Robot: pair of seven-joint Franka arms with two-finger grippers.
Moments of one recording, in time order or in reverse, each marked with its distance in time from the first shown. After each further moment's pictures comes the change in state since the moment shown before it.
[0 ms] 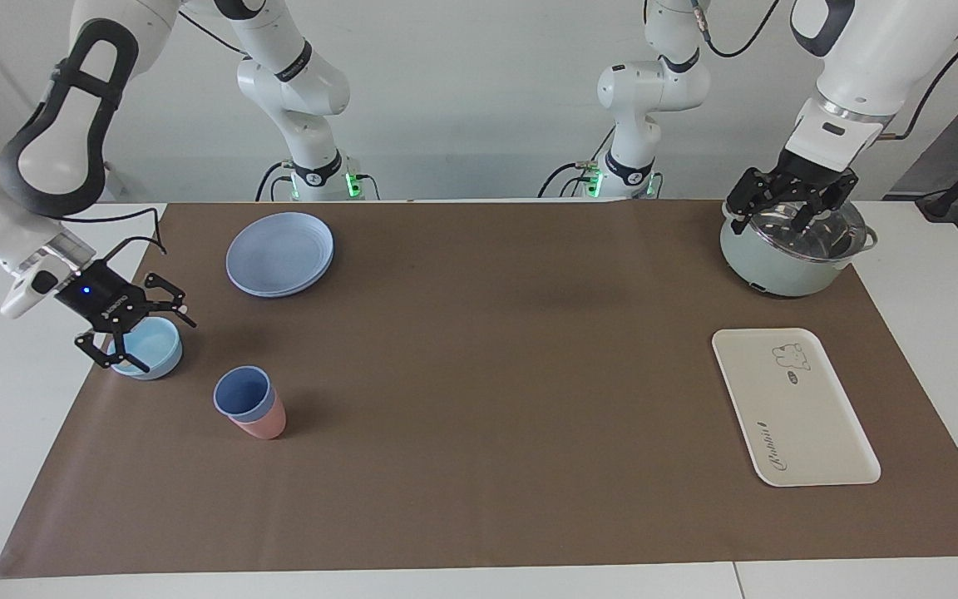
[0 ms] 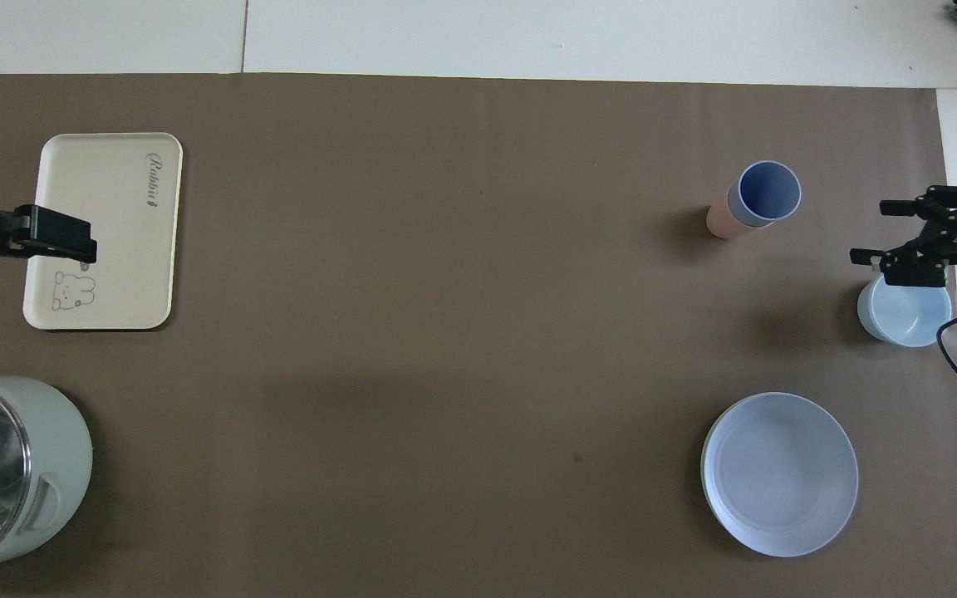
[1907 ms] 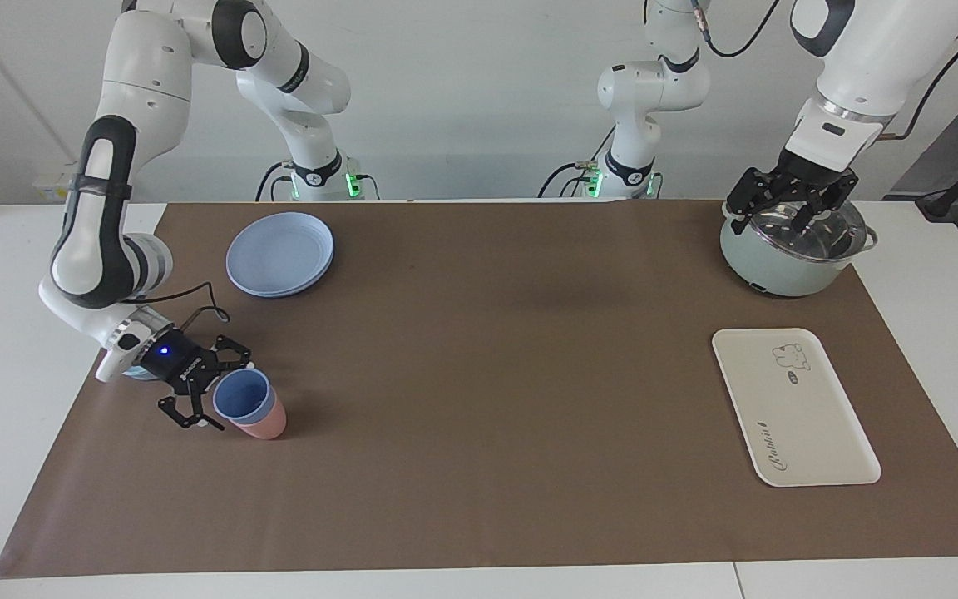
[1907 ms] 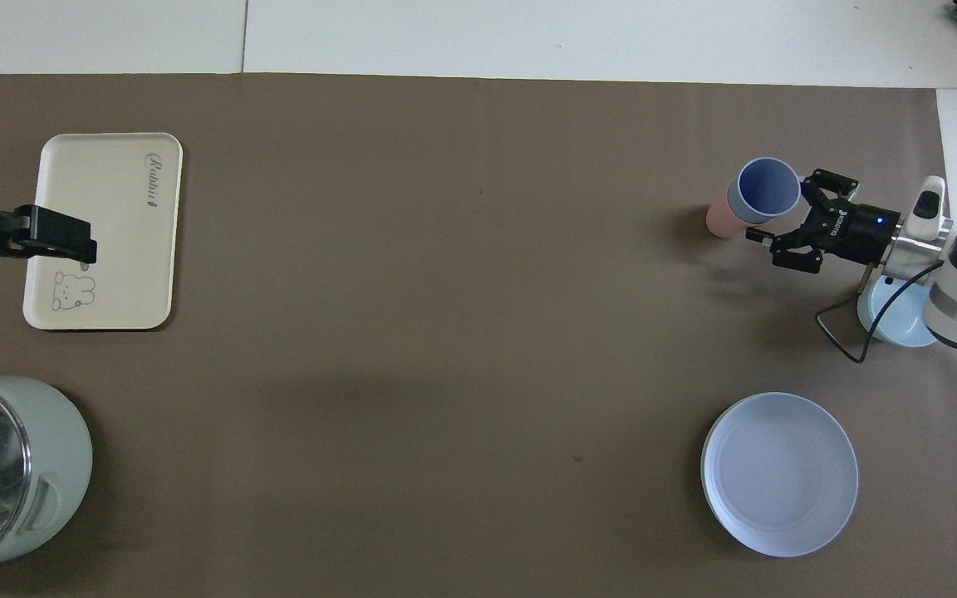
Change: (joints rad) left arm 0.000 0.000 0.000 0.000 0.000 -0.001 0.000; right arm 0.069 0.219 0.021 -0.014 0.544 0.045 -0.559
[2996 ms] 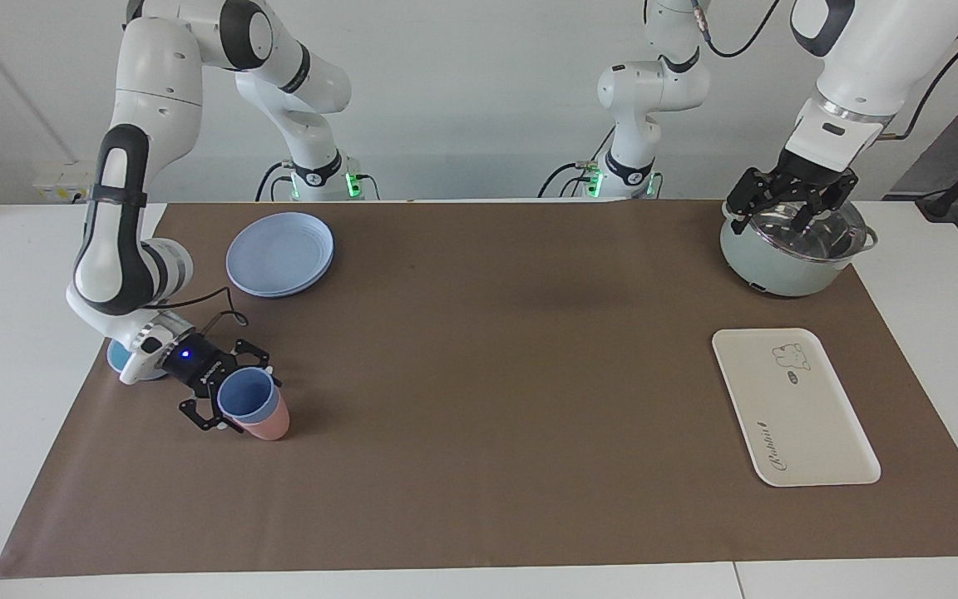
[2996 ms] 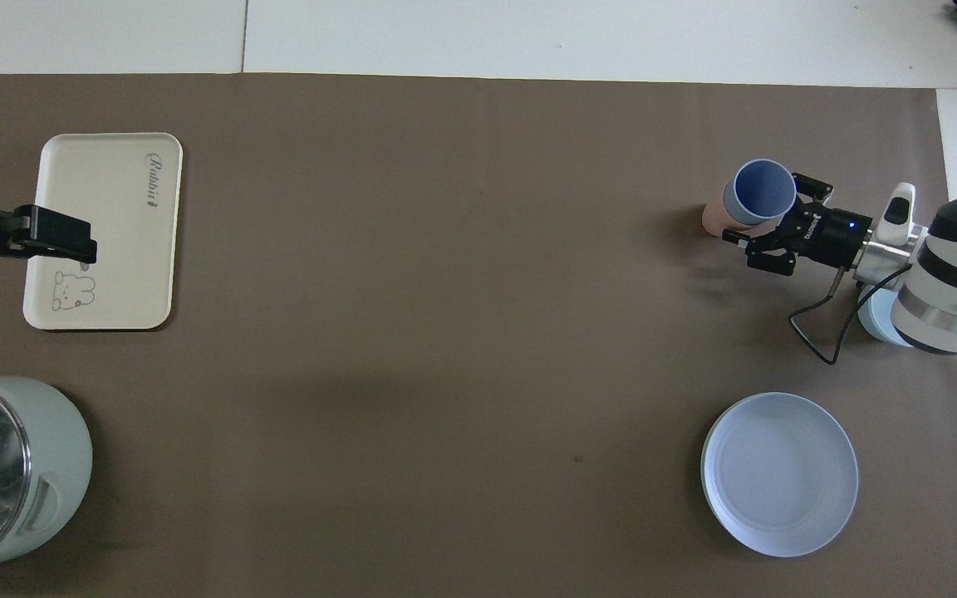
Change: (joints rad) left arm 0.000 0.000 0.000 0.000 0.000 0.000 0.000; right arm 0.050 0.002 0.000 -0.033 0.081 0.034 -0.029
